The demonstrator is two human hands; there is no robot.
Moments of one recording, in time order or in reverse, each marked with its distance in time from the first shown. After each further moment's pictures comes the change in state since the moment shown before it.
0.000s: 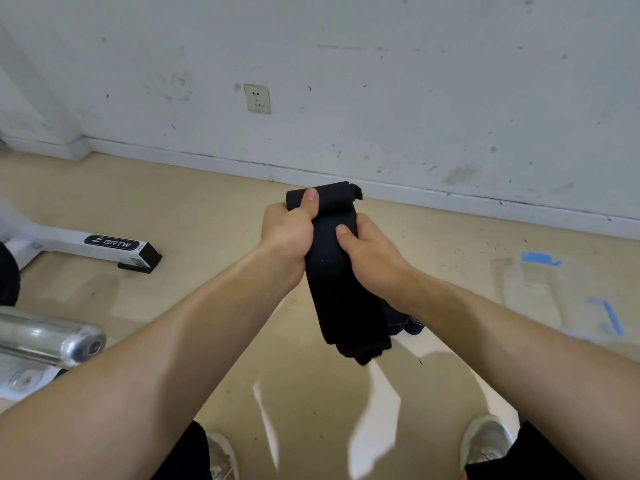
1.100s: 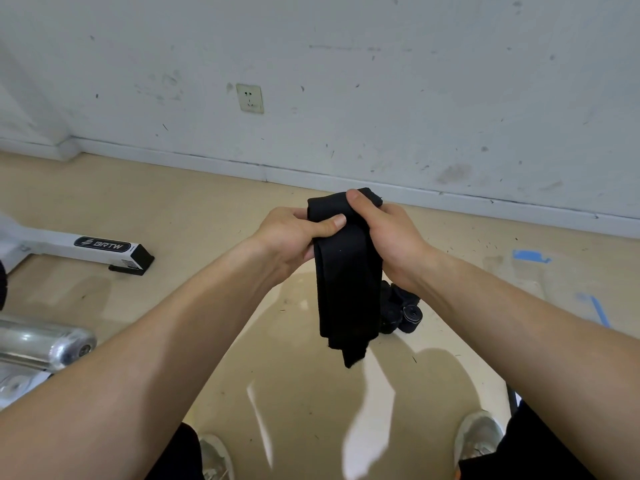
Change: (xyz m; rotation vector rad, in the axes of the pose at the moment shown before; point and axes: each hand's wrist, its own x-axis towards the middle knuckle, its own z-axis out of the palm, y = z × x) left_hand 0.003 0.000 -0.008 0.026 -0.395 -0.077; right_hand 0.015 -0.005 -0.028 0.357 0.077 0.064
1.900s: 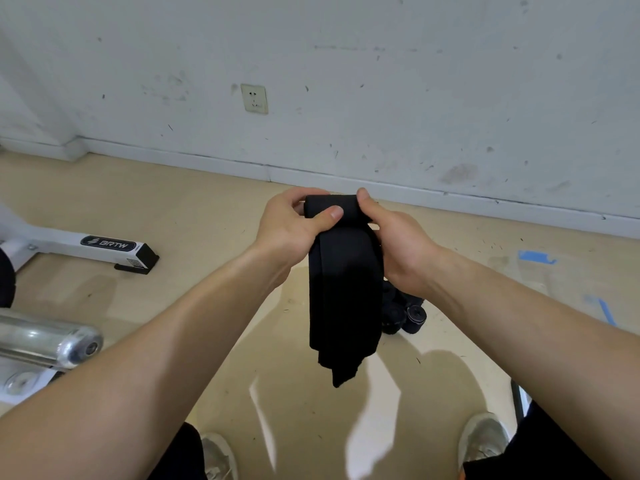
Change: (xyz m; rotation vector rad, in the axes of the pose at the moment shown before) left_hand 0.000 -0.002 -0.003 0.259 0.209 0.273; right_hand -0.013 -0.008 0.000 0.139 -0.066 0.152
